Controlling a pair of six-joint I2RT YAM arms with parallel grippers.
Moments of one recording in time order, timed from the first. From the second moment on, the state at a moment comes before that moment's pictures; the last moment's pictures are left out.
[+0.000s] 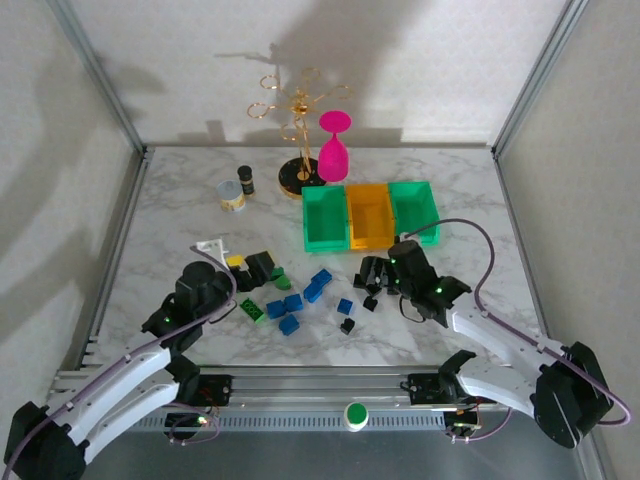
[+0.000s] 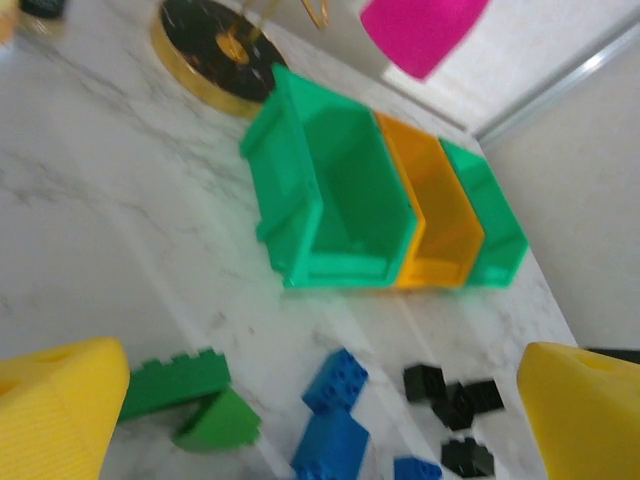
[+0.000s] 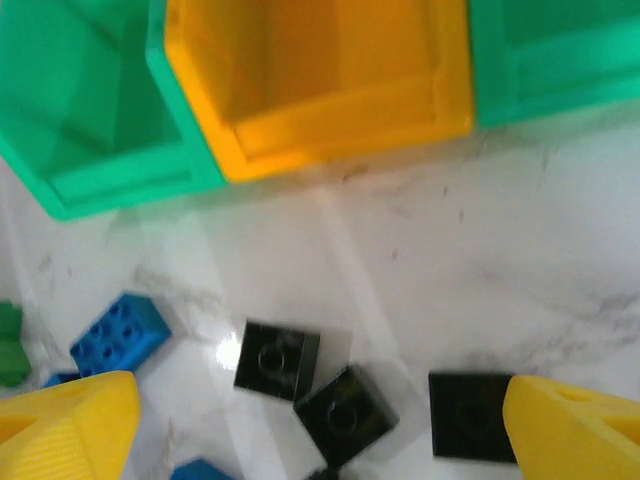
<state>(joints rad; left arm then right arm) -0.55 0.69 0.35 0.03 -0.04 -0.72 0.69 1.05 0.59 -0.35 0.19 0.67</state>
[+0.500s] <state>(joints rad) -0.83 0.79 0.35 0.04 -0.17 -0.77 0.86 1.19 0.61 -0.52 0.24 0.88</state>
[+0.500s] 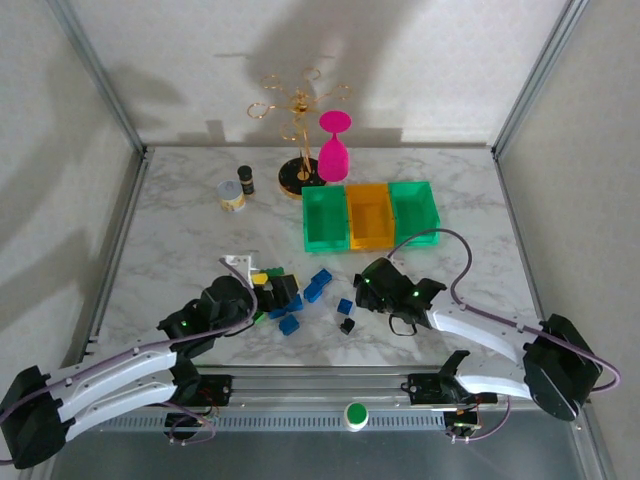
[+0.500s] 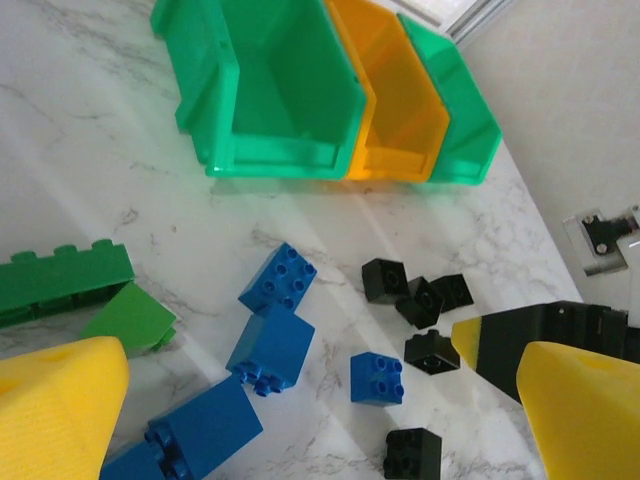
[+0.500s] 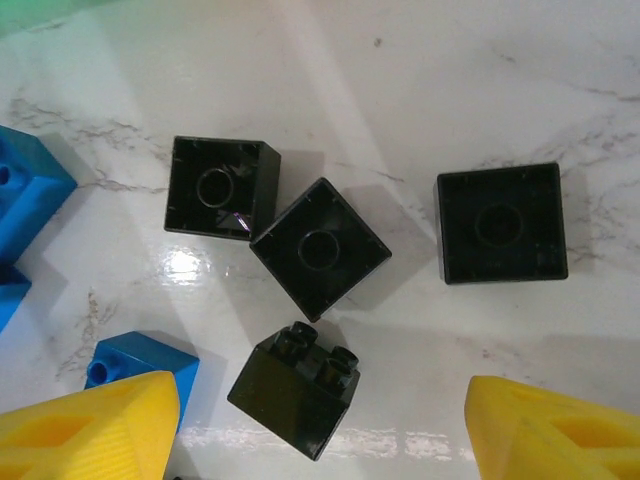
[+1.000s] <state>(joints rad) -0.92 0.89 0.39 0.06 -0.24 -0.77 0.93 1.36 0.66 -0.51 0.34 1.10</state>
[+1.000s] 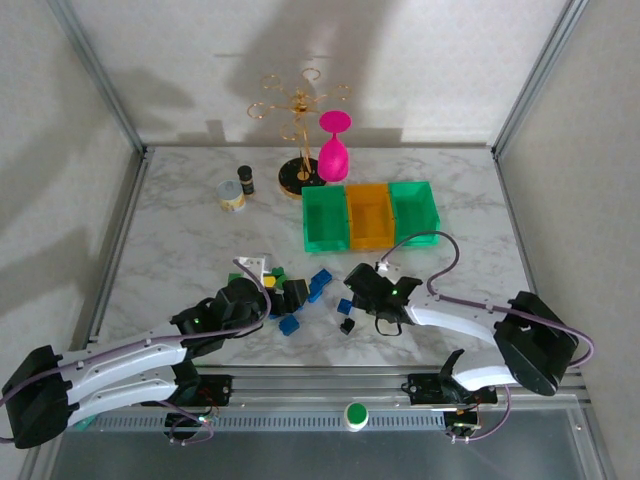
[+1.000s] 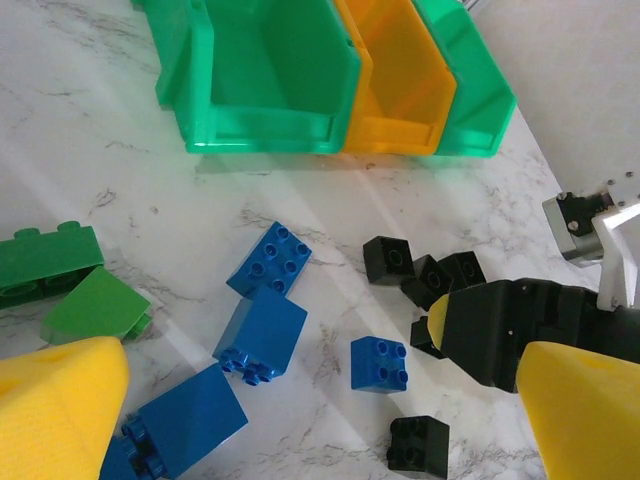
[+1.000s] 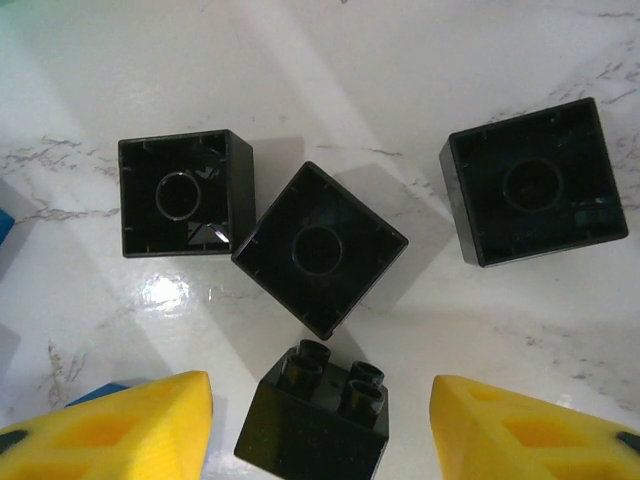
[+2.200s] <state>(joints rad) -0.93 0.89 0.41 0.03 -0.33 -0.77 0.94 1.35 0.66 -0.53 0.37 1.08</state>
